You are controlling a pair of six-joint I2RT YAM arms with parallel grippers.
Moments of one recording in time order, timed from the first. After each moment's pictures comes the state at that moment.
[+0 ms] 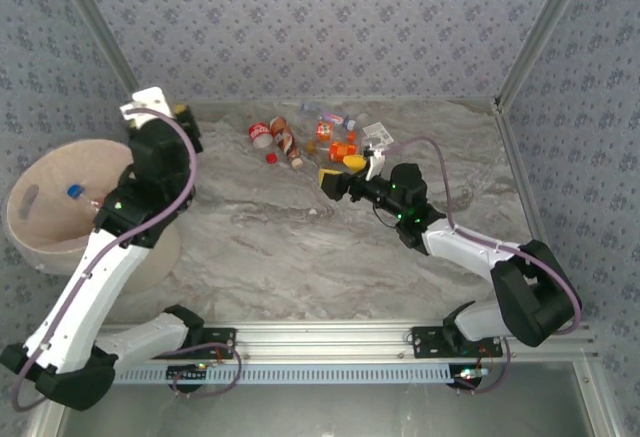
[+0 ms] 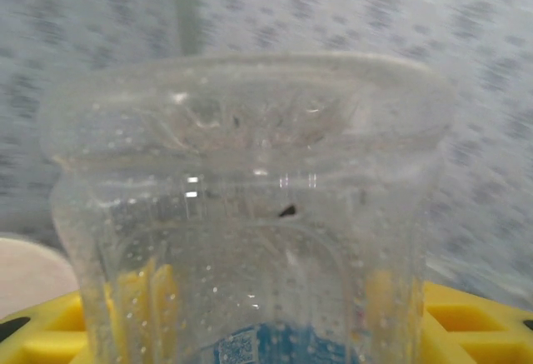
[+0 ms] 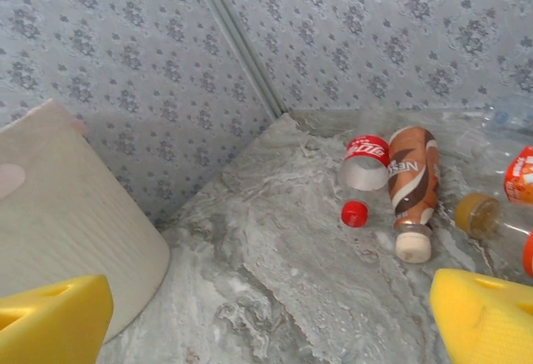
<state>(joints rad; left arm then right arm) -0.49 1.02 1.36 -0.55 -0.87 -0.24 0.57 1.37 0.68 0.65 -0.32 0.44</state>
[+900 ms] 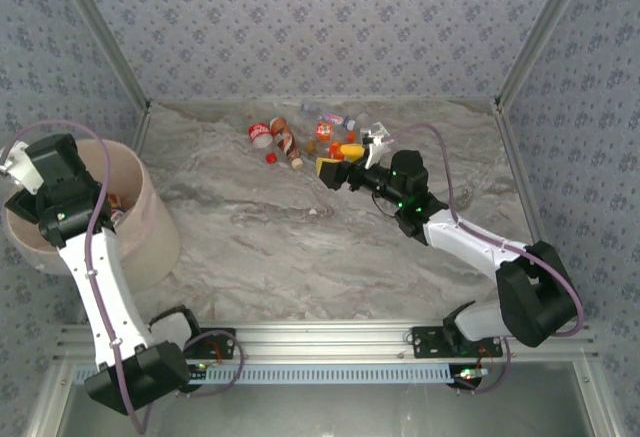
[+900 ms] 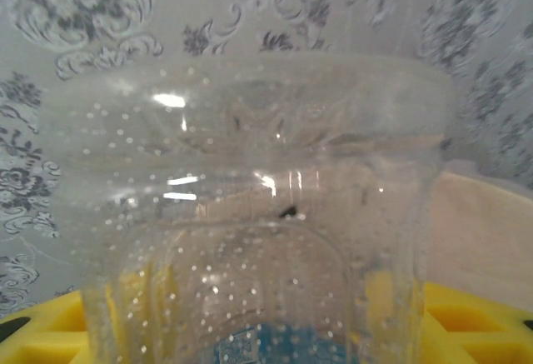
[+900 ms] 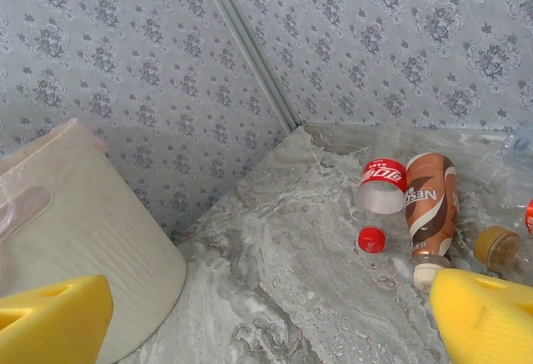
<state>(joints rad) 0.47 0.99 1.25 -0.73 -0.66 -0.26 0.55 1.37 0.78 0.55 -0.36 0.45</state>
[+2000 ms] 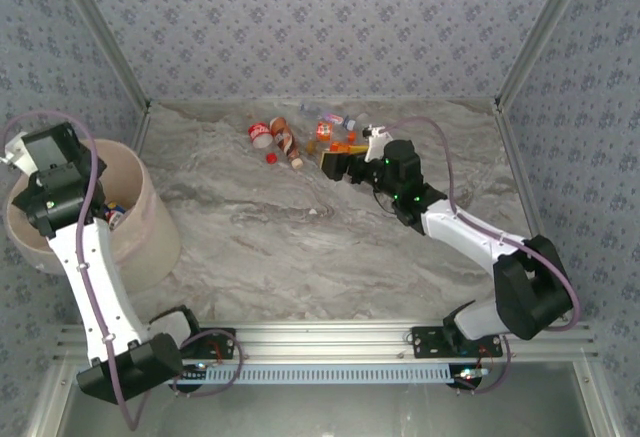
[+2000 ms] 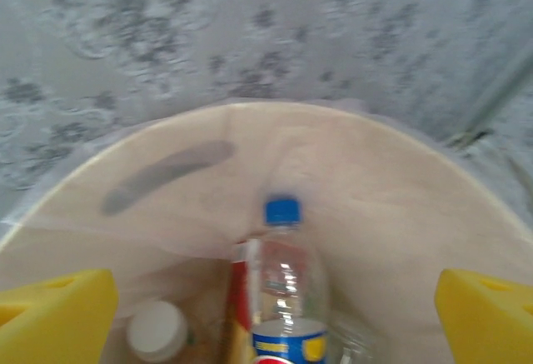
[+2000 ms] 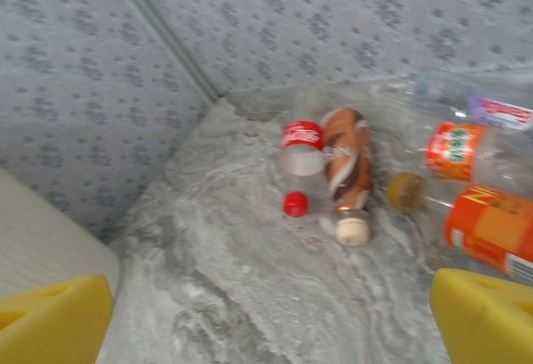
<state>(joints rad) 0.40 1.05 1.43 -0.95 -0.43 -0.40 0.52 1.42 0.89 0.29 -0.21 0.46</state>
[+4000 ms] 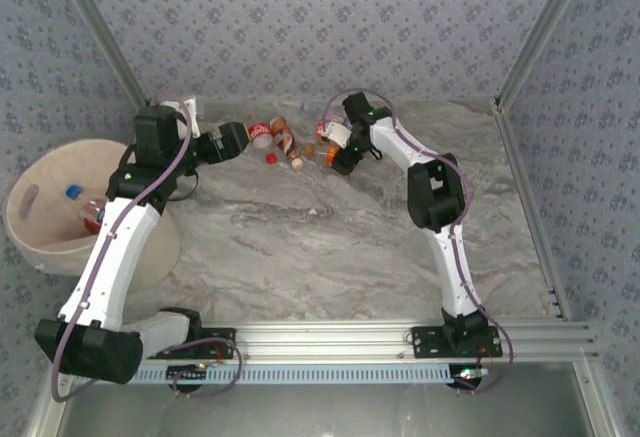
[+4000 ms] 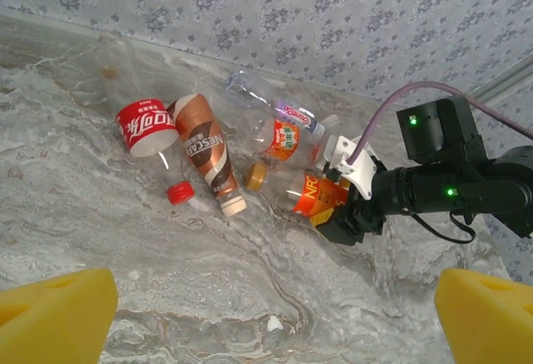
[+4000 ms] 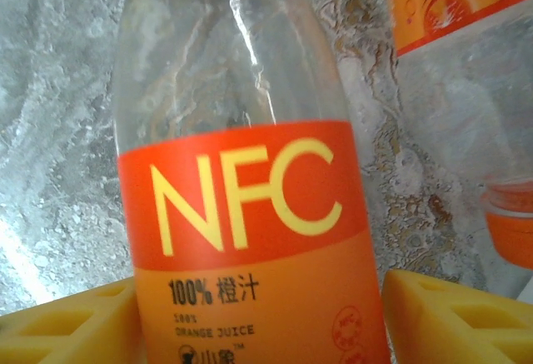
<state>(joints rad) -0.19 1.16 1.27 -0.60 0.27 -0.44 0.40 2.40 2.10 -0.87 -0.15 -0.67</state>
